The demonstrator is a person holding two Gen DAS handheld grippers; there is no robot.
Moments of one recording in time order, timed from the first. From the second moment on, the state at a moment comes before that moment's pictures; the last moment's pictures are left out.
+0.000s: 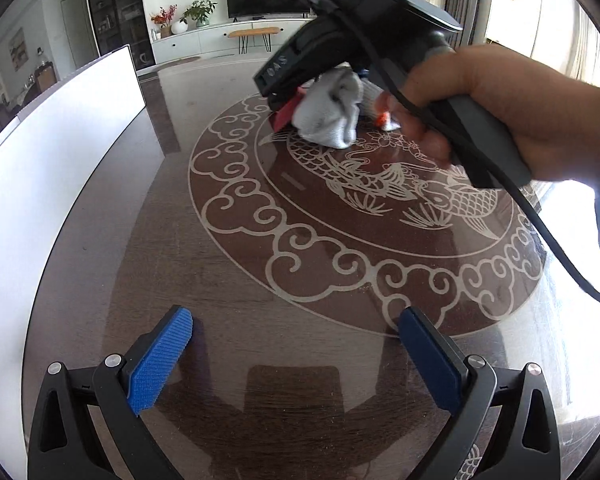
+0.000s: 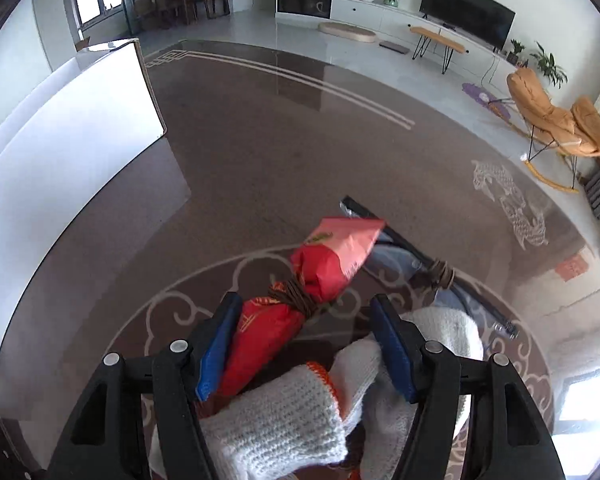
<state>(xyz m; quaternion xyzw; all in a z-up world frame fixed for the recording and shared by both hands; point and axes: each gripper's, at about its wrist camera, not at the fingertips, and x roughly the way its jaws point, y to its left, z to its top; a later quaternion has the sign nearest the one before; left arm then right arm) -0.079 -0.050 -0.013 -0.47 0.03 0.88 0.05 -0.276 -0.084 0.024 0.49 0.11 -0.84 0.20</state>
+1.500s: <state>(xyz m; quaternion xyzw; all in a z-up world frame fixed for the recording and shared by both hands) -0.077 -0.055 -0.020 -0.46 0.02 0.89 0.04 0.038 0.100 0.024 0.48 0.00 -0.87 0.12</state>
